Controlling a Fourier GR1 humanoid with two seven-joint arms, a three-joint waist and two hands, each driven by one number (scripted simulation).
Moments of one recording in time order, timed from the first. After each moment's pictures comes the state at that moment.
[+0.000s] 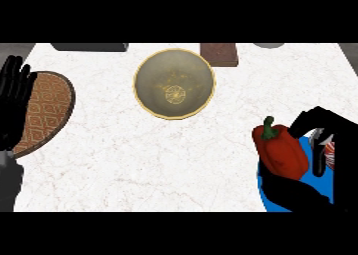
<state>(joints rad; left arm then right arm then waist) -0.25 0.32 0.20 -1.51 0.16 0.02 0.00 -0.34 -0.04 0.28 -2.30 1.08 0.38 1.02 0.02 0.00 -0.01</state>
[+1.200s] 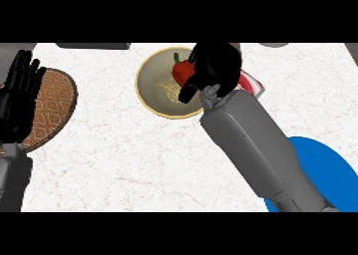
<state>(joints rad) -0.30 0.30 0.19 -1.46 0.13 0.03 -0.01 -0.95 0.00 0.28 -1.20 0.87 0.02 1.05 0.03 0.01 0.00</state>
